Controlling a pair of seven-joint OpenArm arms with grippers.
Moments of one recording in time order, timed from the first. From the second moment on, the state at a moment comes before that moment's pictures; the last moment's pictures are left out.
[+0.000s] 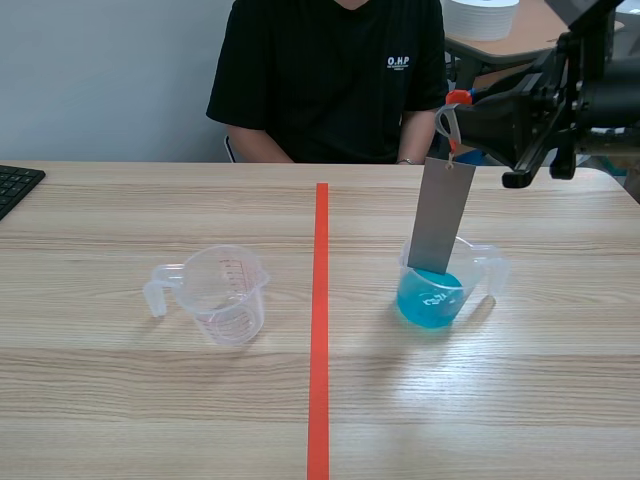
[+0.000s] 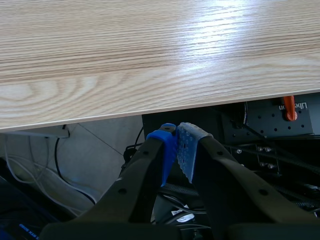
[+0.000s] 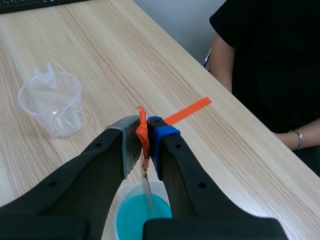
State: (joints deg) left arm 66.5 -18.9 -13.8 98.4 -16.6 -17.8 -9.7; right arm 9.1 38.7 -8.4 94.8 36.6 45.4 -18.1
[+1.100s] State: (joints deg) left arm 66.6 -21.0 -13.8 98.4 -16.6 -18.0 -9.8; right arm 9.1 45.1 2.5 107.2 56.6 45.4 -34.2
